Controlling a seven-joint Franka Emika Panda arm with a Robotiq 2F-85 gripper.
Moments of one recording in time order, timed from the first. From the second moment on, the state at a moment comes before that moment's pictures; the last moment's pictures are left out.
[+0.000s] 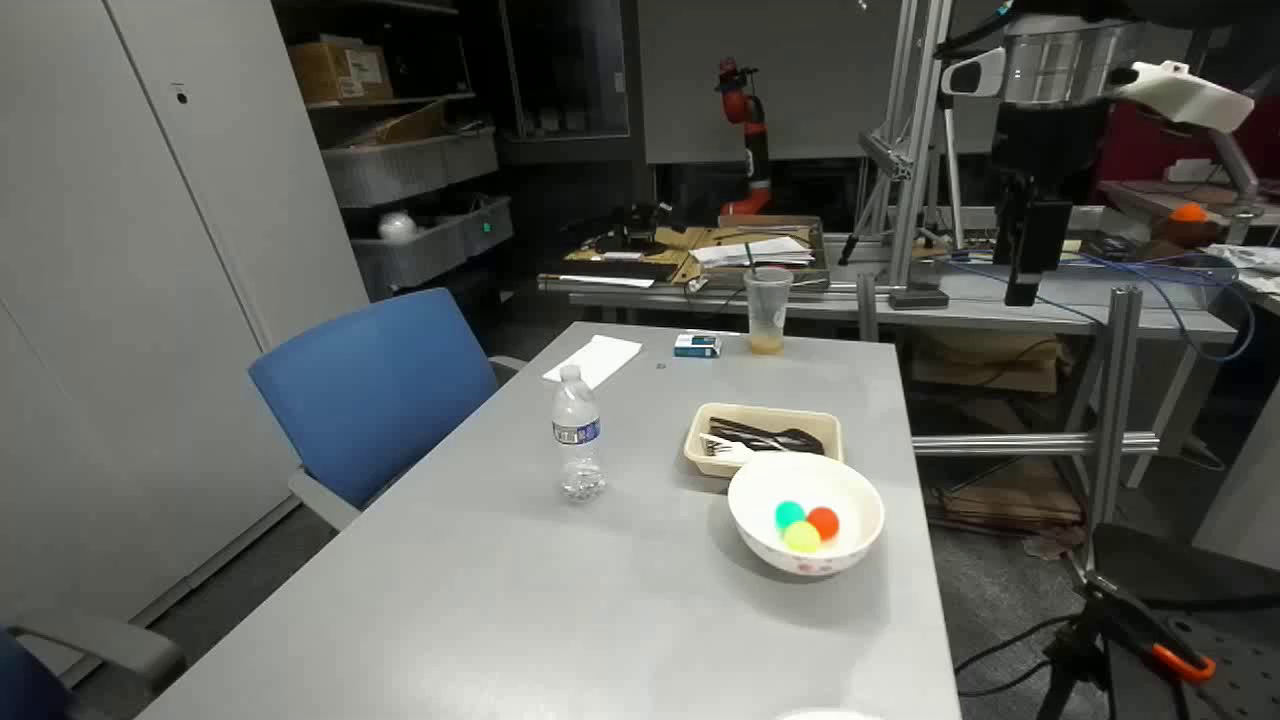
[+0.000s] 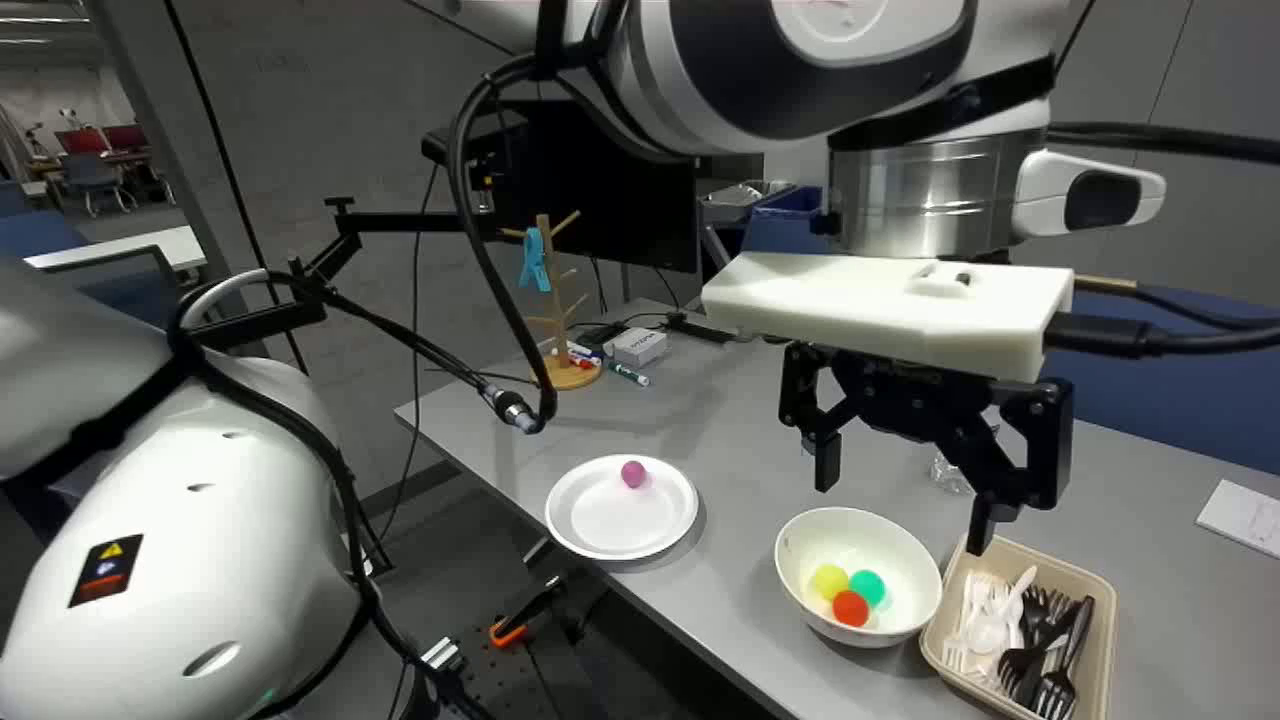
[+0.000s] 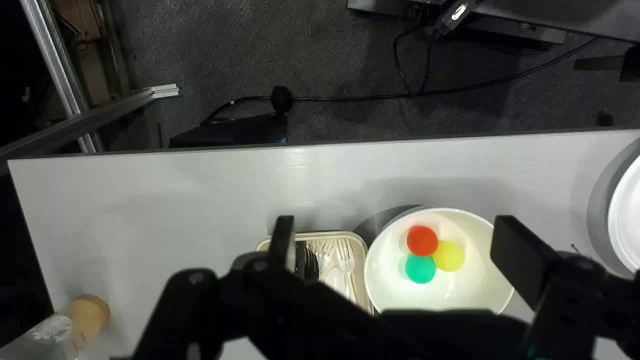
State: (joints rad) arm -0.15 -0.53 -0.28 -2.54 -0.31 2.06 -0.44
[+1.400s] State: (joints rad) arm -0.11 -0.47 -0.23 -2.19 -0.22 1.90 -0.43
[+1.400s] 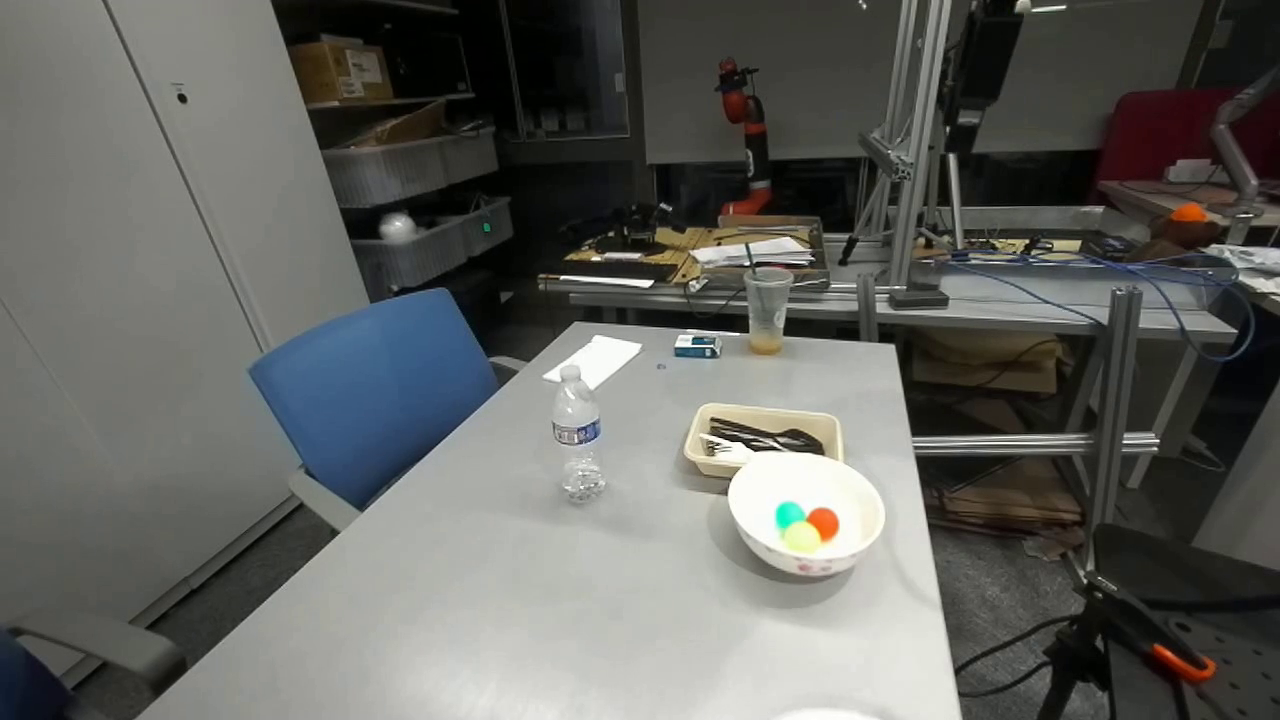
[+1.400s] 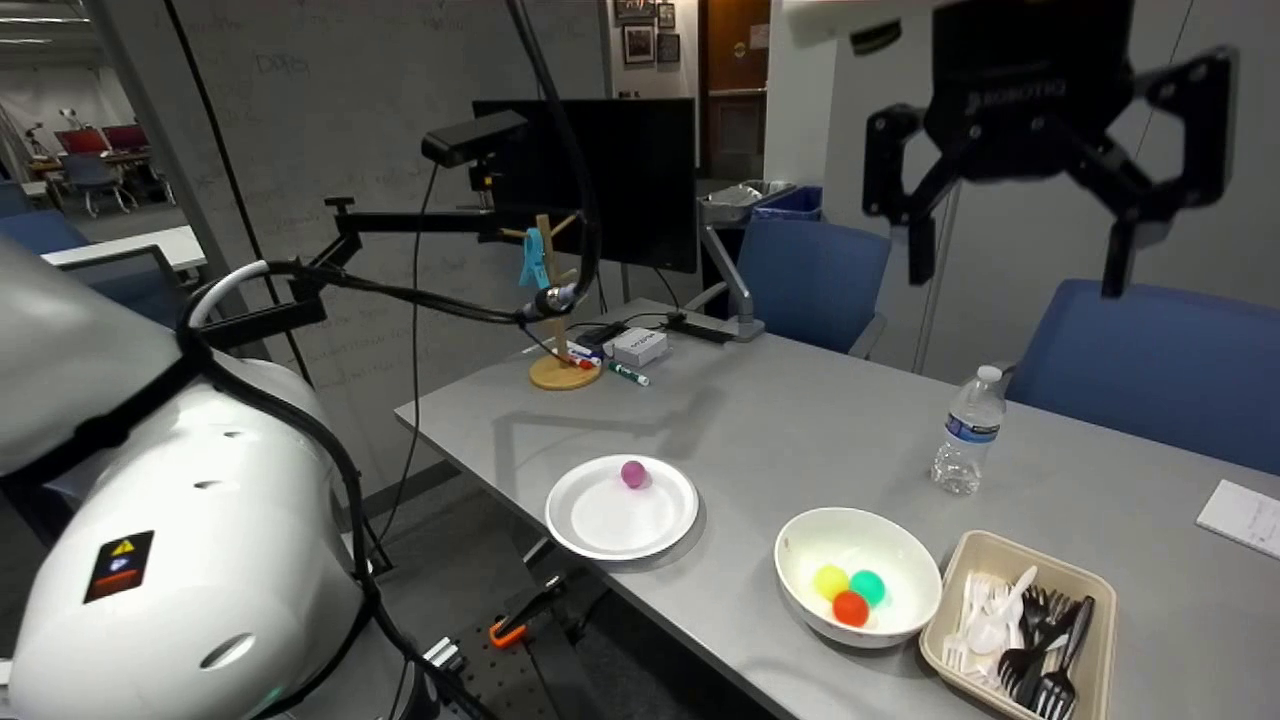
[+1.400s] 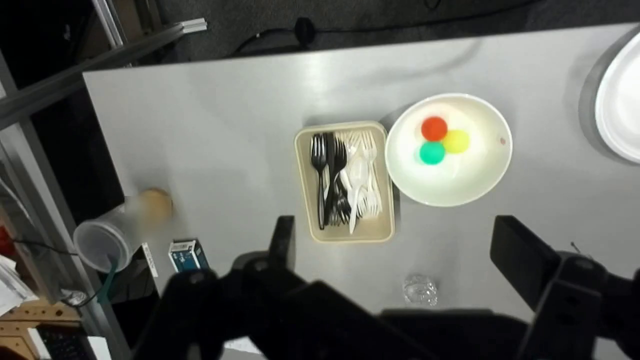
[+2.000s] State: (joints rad) arm -0.10 -0.40 -0.21 -2.10 -0.21 1.87 -0.42
